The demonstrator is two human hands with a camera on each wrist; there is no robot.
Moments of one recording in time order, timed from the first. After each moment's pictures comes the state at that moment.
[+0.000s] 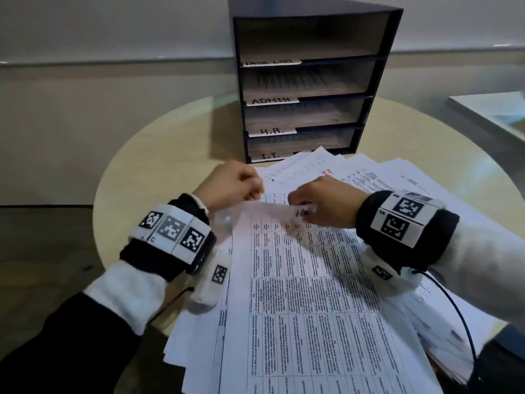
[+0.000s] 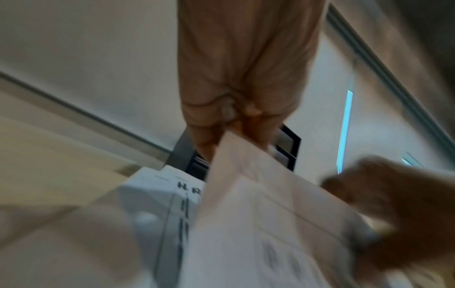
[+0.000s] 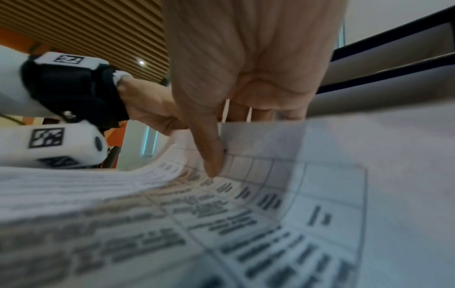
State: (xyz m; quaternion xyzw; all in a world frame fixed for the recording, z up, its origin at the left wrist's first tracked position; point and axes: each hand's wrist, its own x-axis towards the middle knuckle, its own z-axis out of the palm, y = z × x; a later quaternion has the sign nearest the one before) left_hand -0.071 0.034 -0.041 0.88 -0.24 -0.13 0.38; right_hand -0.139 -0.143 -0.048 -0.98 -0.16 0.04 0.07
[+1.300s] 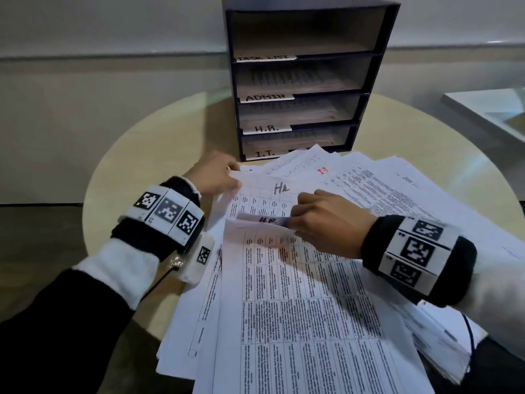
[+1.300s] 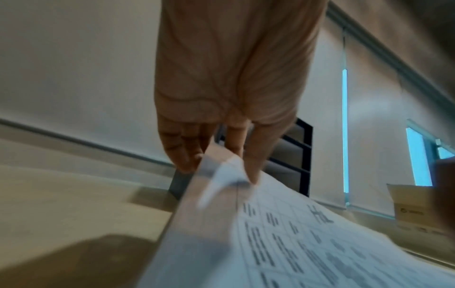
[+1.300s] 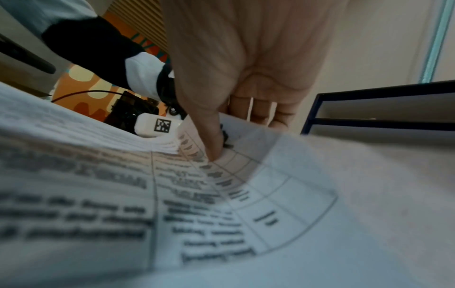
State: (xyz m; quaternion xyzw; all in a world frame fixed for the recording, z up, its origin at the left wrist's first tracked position) left_hand -0.044 0.036 -0.036 0.96 -0.19 -0.12 0.19; right_hand -0.166 -0.139 -0.064 -0.94 -0.32 -0.10 -0.01
